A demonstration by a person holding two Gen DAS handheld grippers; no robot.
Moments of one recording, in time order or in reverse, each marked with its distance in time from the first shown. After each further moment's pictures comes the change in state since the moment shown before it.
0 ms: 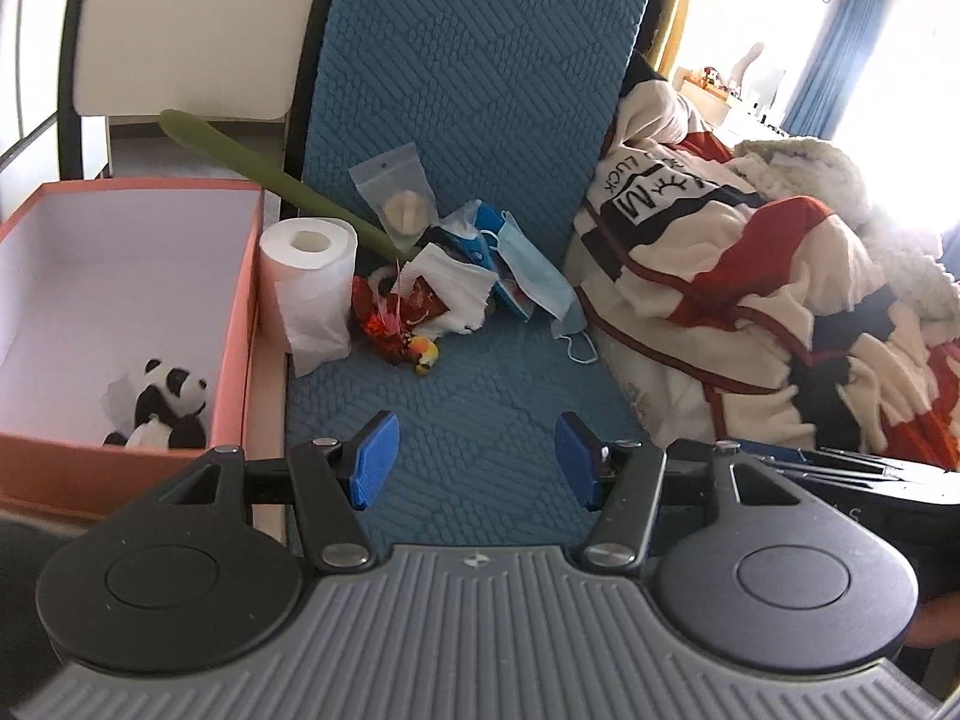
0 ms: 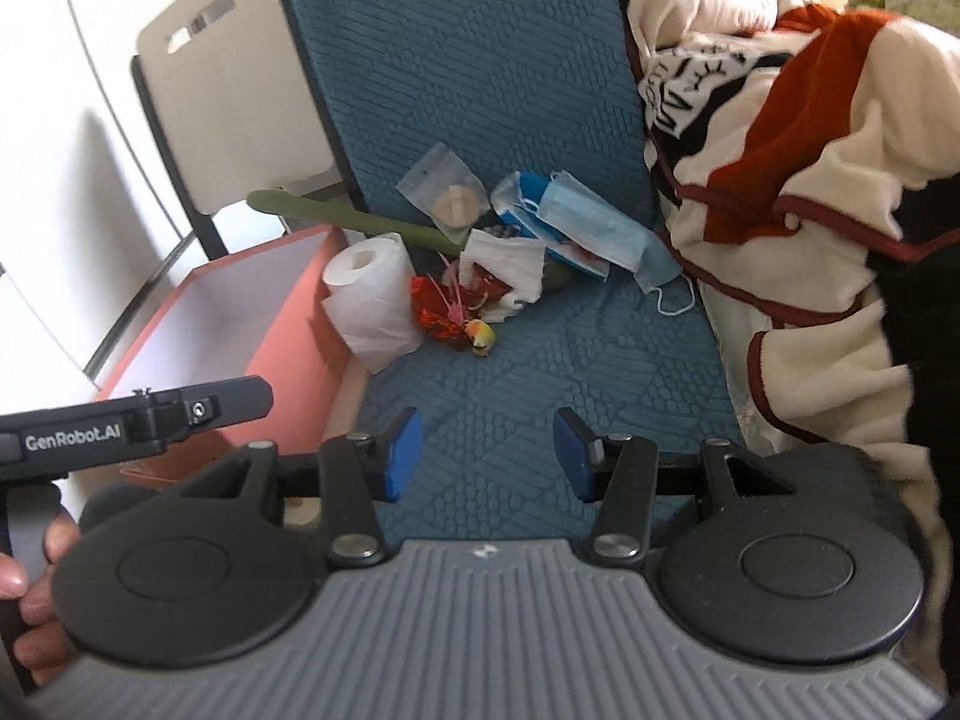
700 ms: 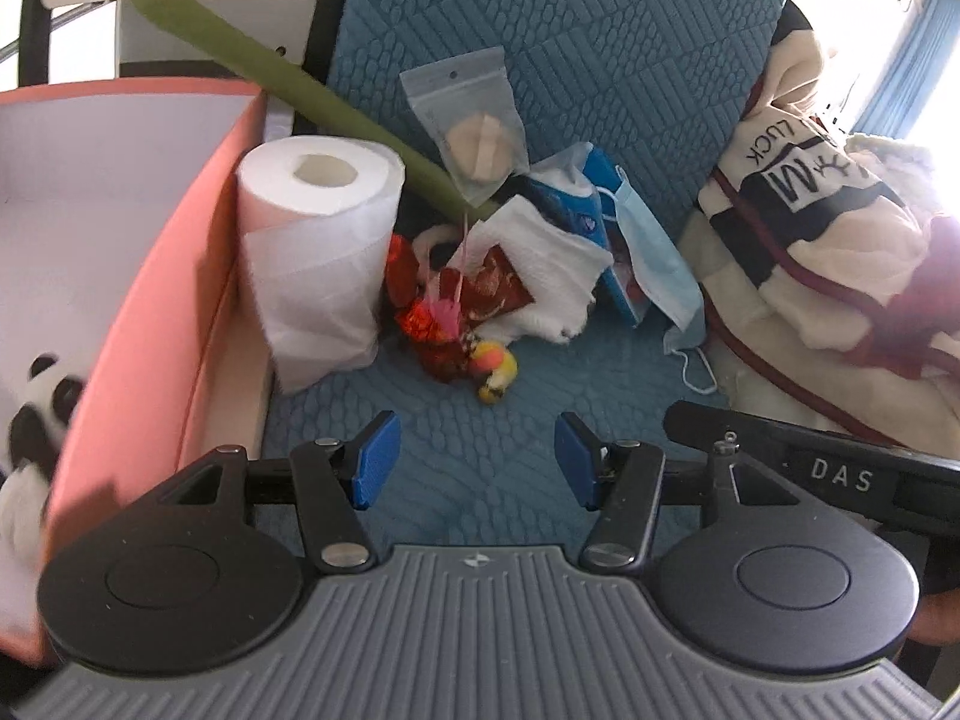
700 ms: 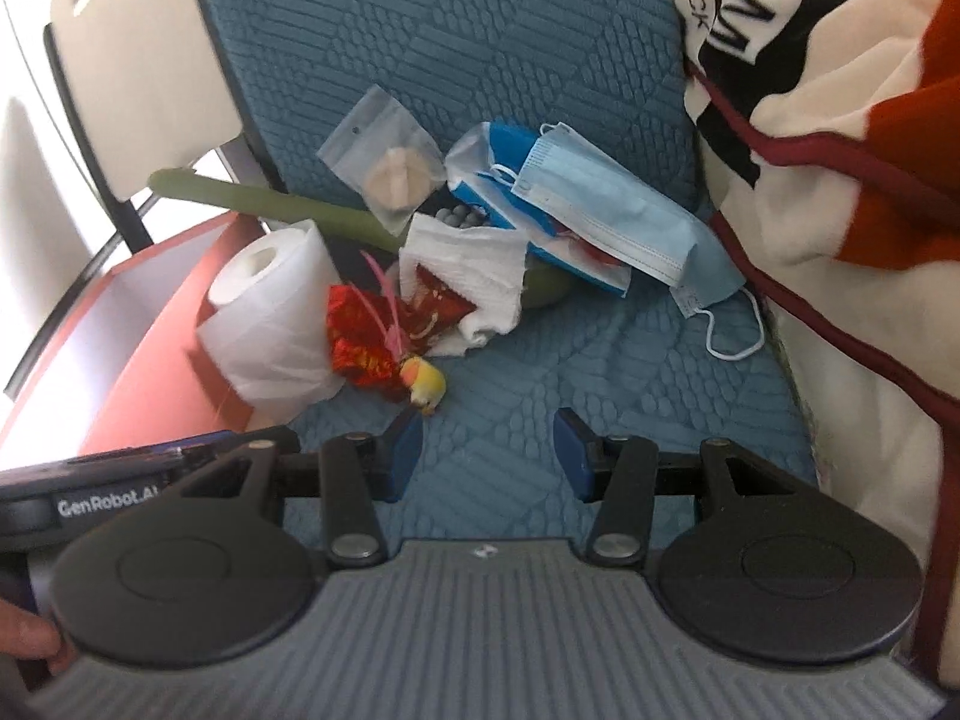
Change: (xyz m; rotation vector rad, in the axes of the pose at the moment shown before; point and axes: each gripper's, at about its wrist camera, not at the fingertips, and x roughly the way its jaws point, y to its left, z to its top) left arm 0.182 0.046 0.017 -0.101 0.056 0.069; right arm 0.169 -0.042 0.041 -0.009 0.058 0.035
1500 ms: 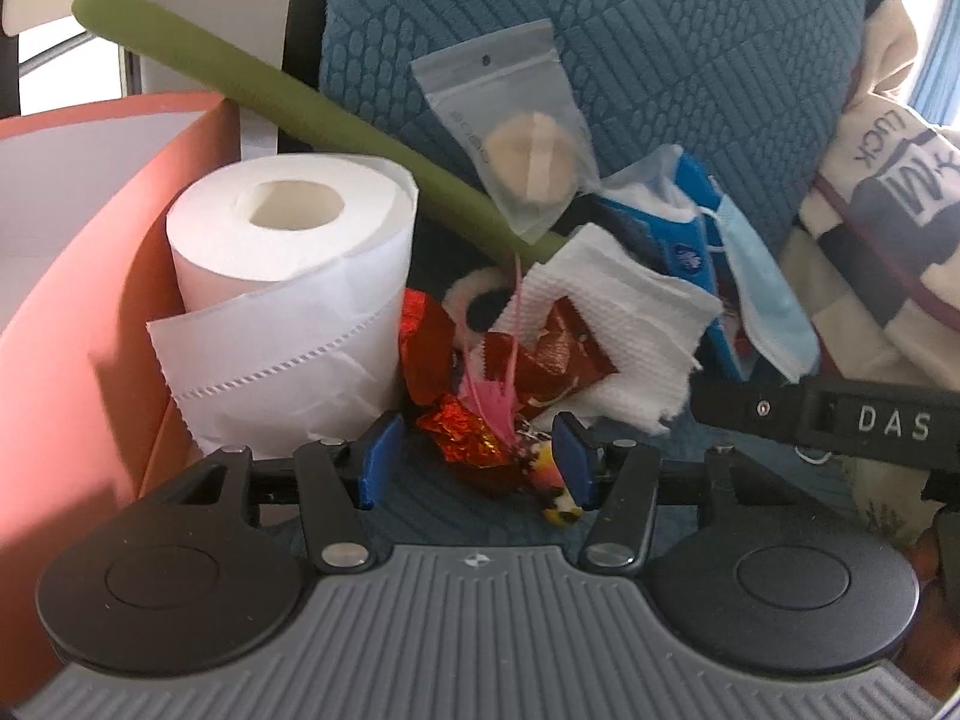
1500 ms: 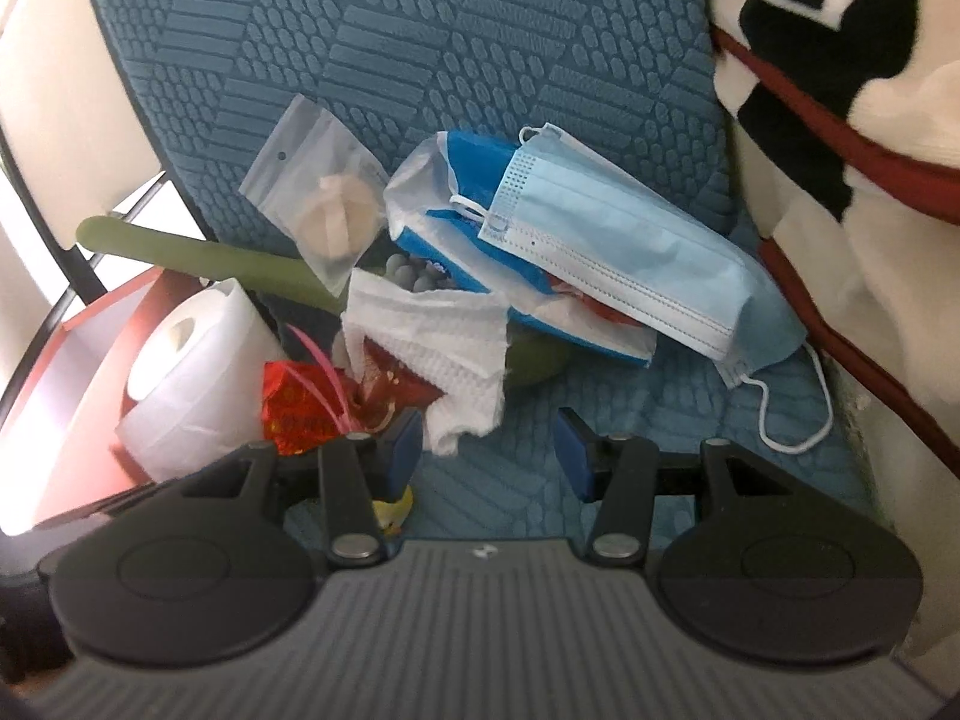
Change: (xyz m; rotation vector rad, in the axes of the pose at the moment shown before) left arm 0.088 0.007 0.031 0.031 -0.040 0.131; right arm 0.085 -0.017 0.045 0.057 0.014 0.001
